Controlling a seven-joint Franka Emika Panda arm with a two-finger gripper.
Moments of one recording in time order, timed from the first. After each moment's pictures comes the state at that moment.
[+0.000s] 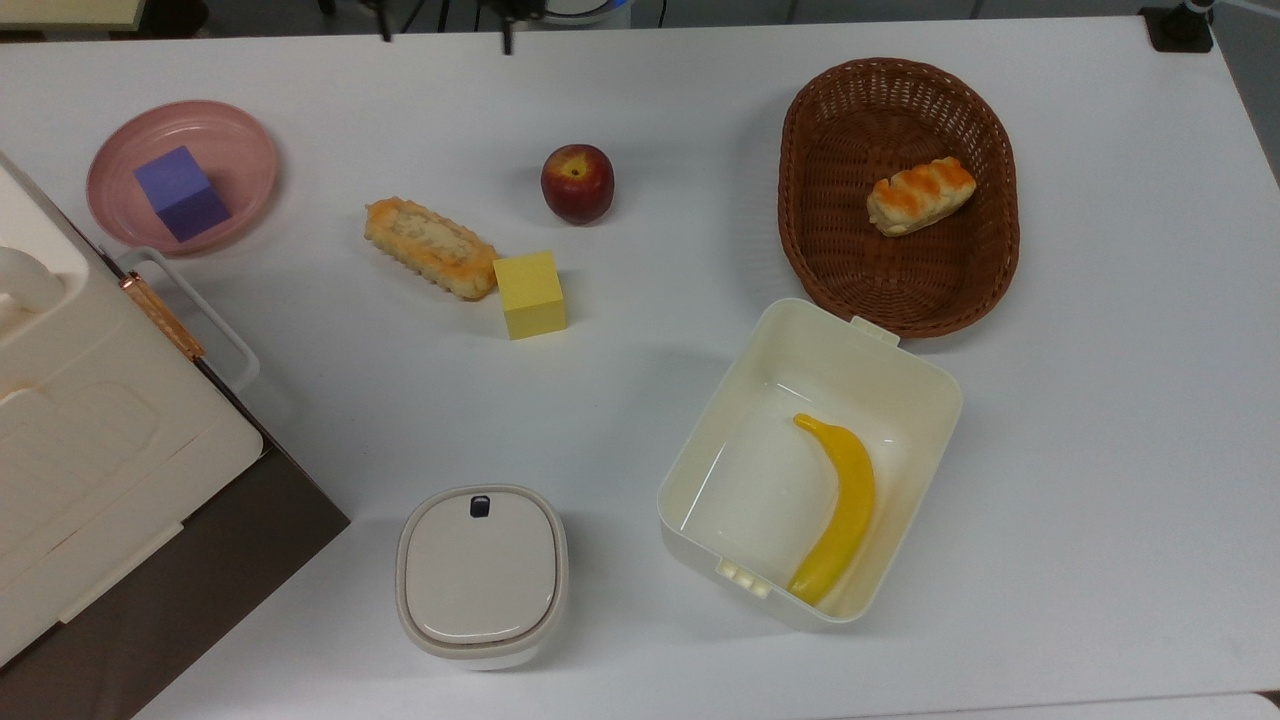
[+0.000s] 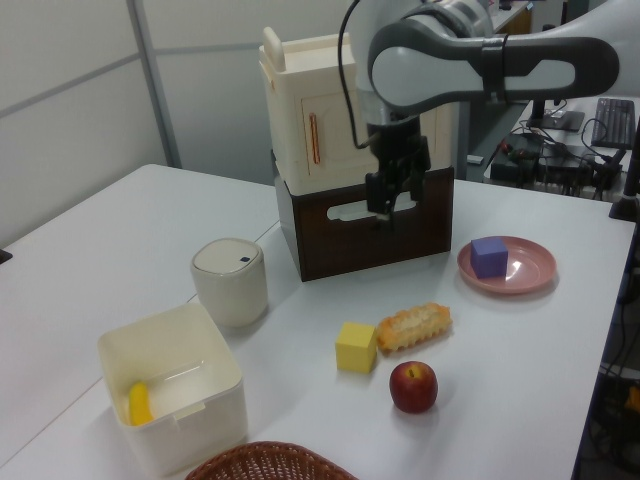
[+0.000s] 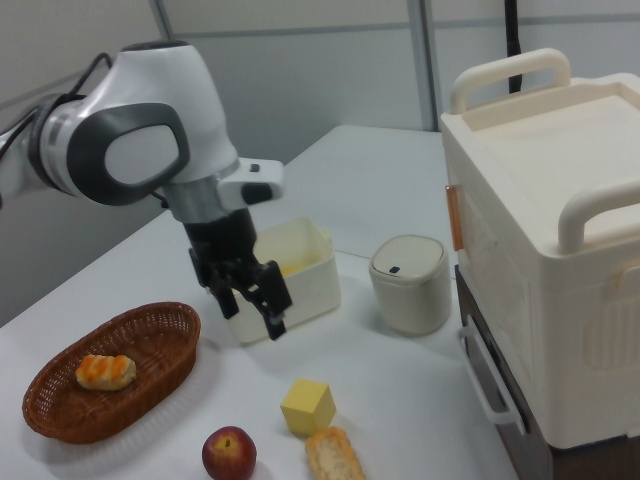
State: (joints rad) arm -0.07 -0.01 0.00 -1.66 -0.09 1.60 -0.03
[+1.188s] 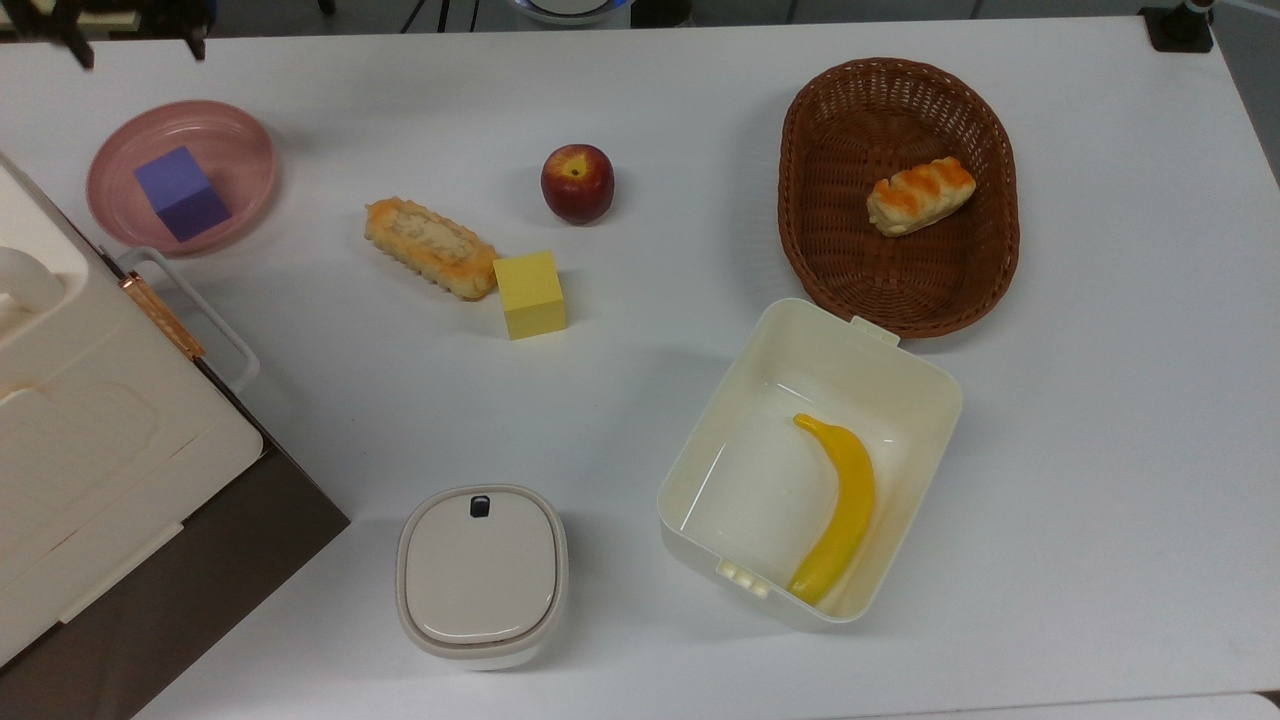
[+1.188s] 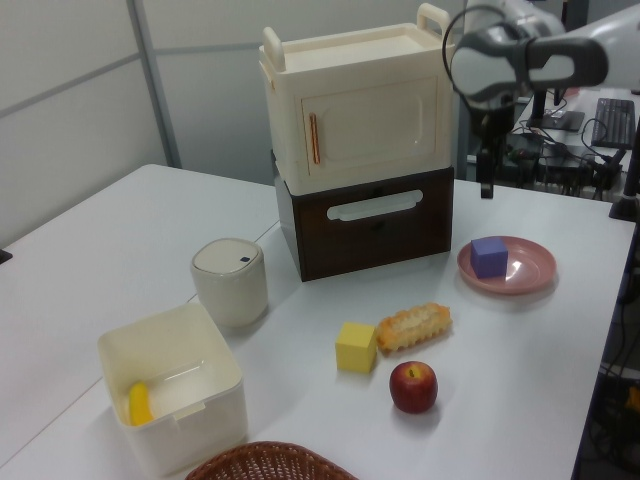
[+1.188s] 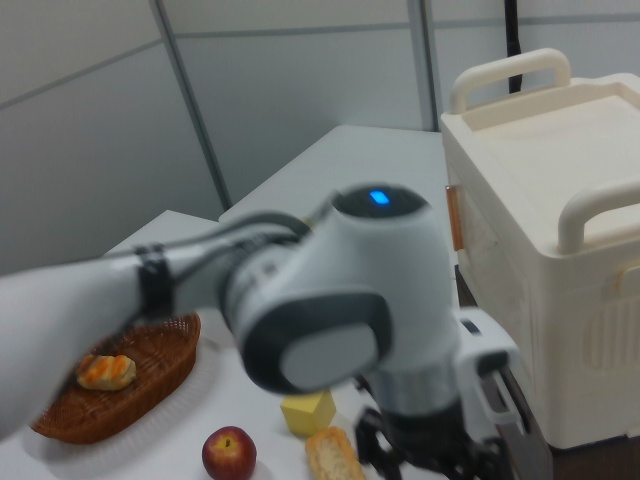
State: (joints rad) arm -0.54 0.14 -0.03 -1.69 -0.09 1.82 -0.74
